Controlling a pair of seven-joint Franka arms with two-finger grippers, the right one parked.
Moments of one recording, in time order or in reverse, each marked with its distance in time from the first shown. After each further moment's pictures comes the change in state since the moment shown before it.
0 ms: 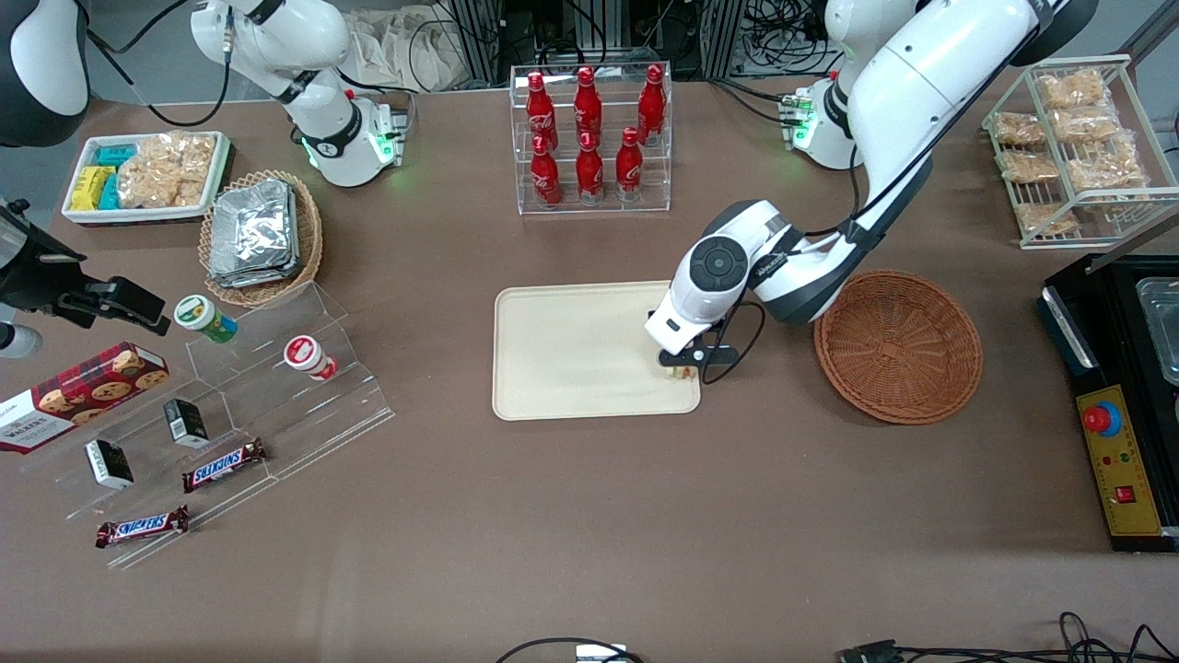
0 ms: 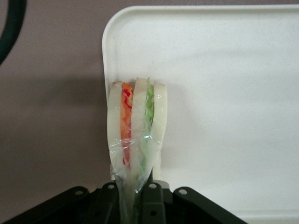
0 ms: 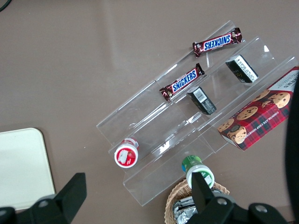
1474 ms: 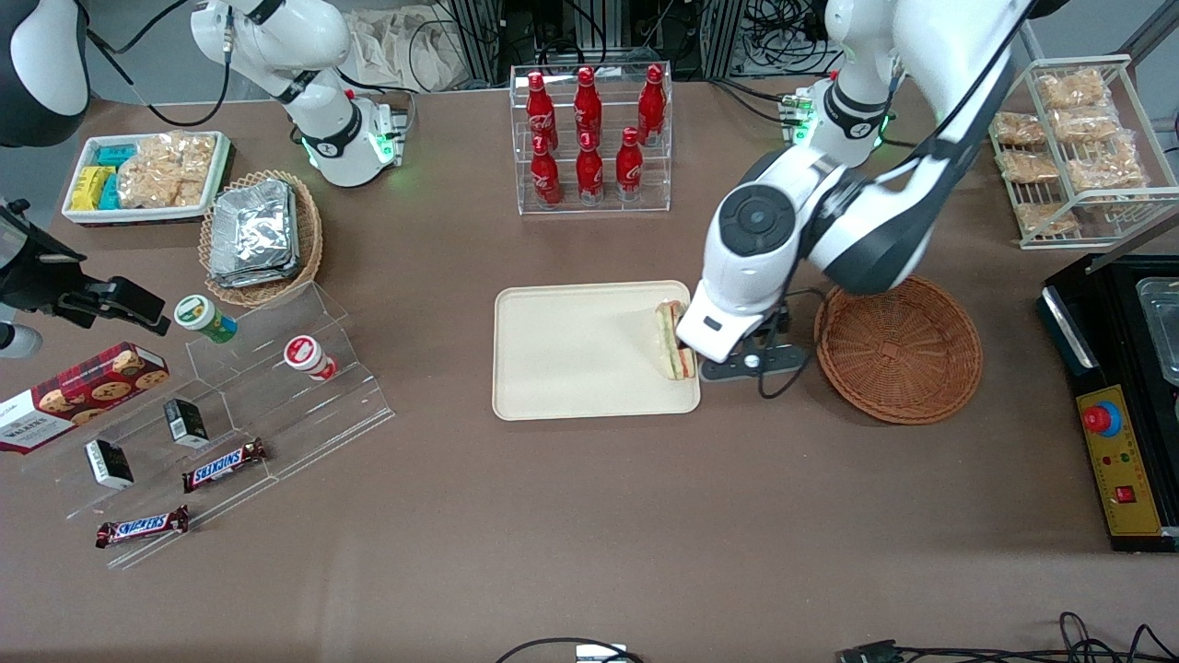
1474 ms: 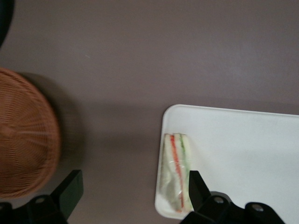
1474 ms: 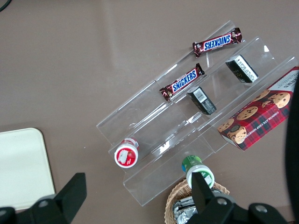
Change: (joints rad) arm 0.013 -0.180 -0.001 0.424 0.004 -0.521 0.060
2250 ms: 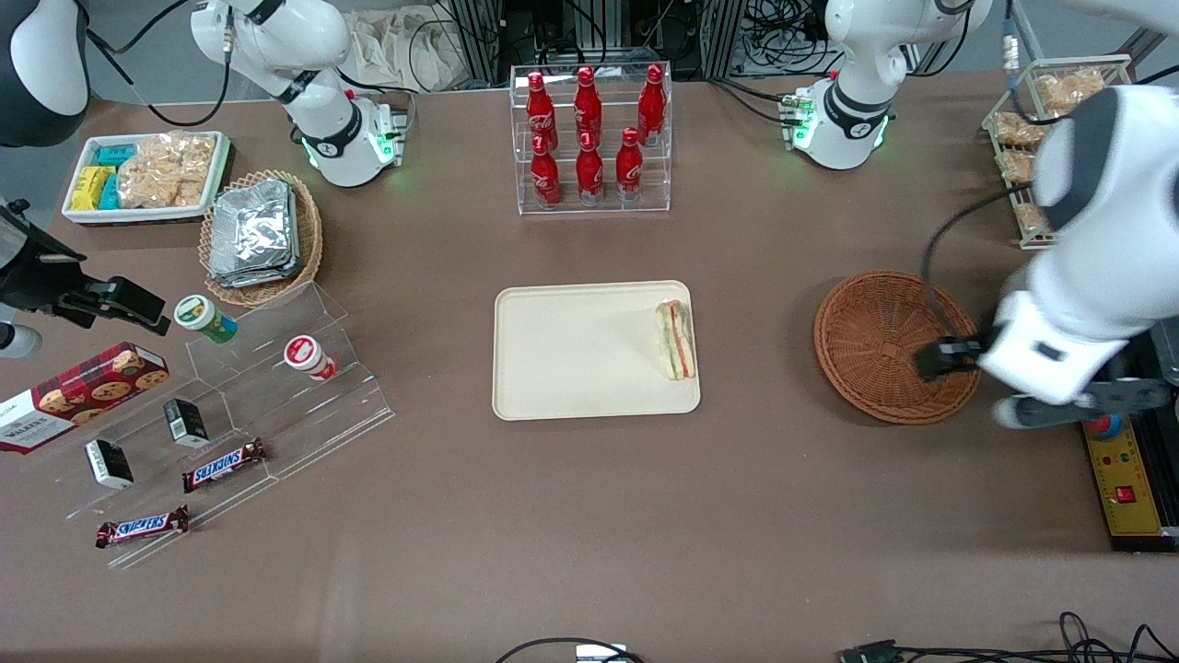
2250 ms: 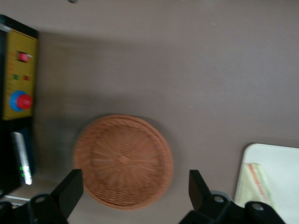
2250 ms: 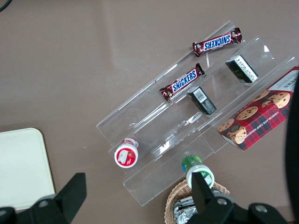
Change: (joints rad) arm -0.004 -0.116 0.539 0.220 -0.223 -0.155 0.563
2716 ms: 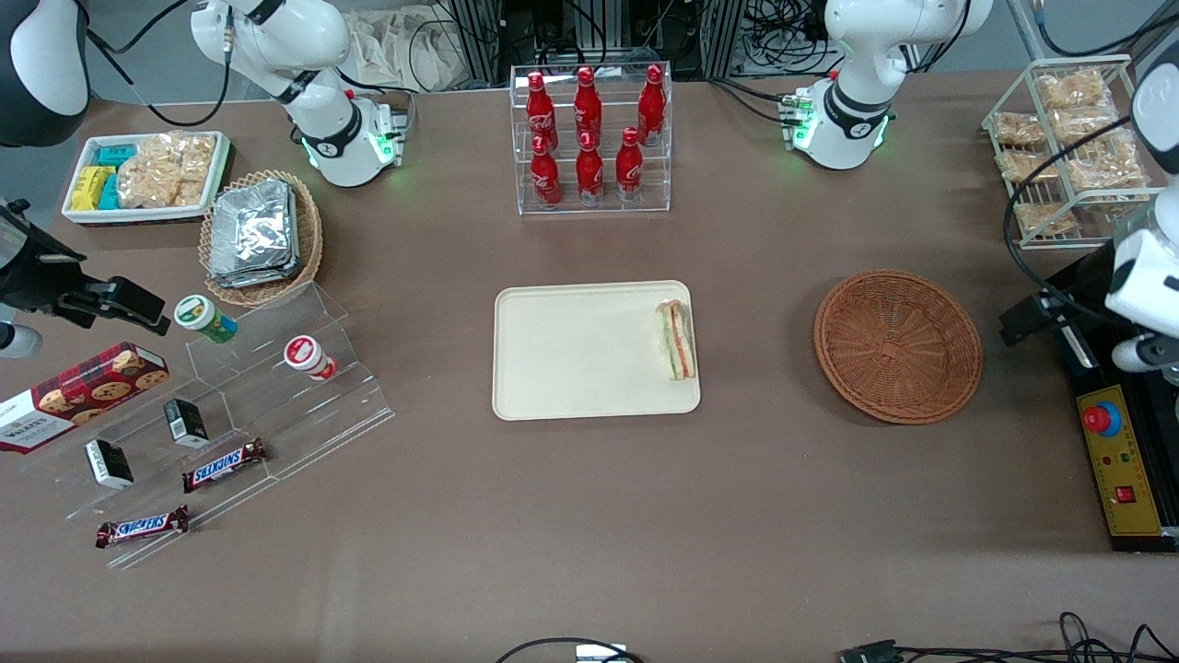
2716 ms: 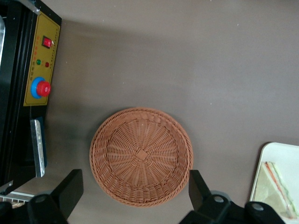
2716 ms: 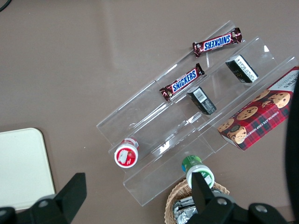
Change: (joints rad) arm -0.048 -0.267 0.185 -0.357 -0.100 0.159 0.076
